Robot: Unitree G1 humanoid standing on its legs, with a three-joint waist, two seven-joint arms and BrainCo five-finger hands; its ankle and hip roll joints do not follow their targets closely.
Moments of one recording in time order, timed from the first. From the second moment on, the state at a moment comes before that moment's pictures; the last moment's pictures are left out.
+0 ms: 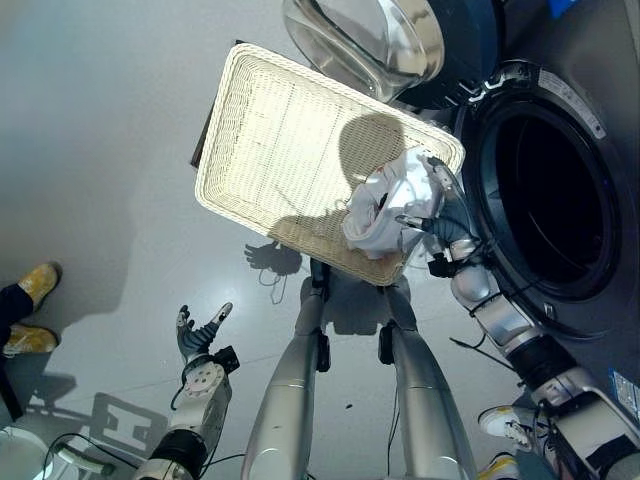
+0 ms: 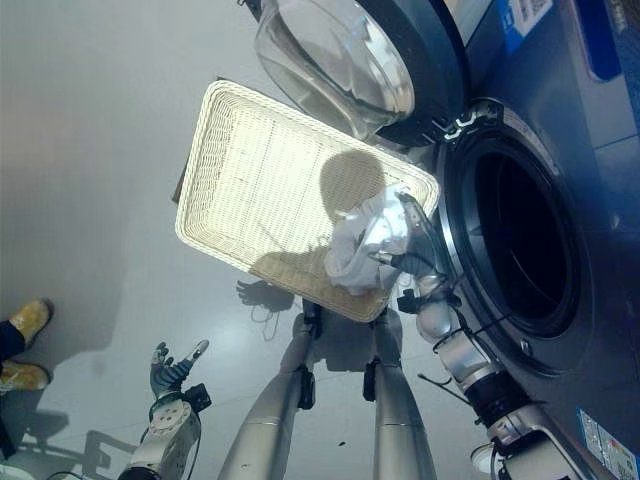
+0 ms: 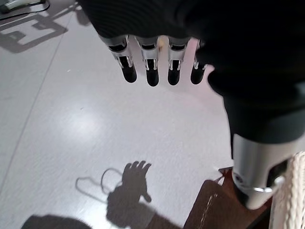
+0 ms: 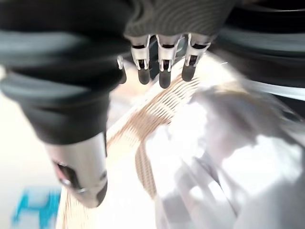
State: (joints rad) left arm -0.18 0.30 -0.21 0.71 -0.54 -0.25 0.56; right arm -0.60 -0.58 0.43 0.32 -0.23 -0.13 -0.47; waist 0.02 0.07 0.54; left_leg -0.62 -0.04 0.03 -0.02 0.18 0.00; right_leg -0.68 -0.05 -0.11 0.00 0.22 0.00
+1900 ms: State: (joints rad) left arm -0.26 0.38 -0.34 0.70 -0.52 -0.18 0.45; right arm -0.69 -0.58 0.35 0.59 0.93 0.36 0.43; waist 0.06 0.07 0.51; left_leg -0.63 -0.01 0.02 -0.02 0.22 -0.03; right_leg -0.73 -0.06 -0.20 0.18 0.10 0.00
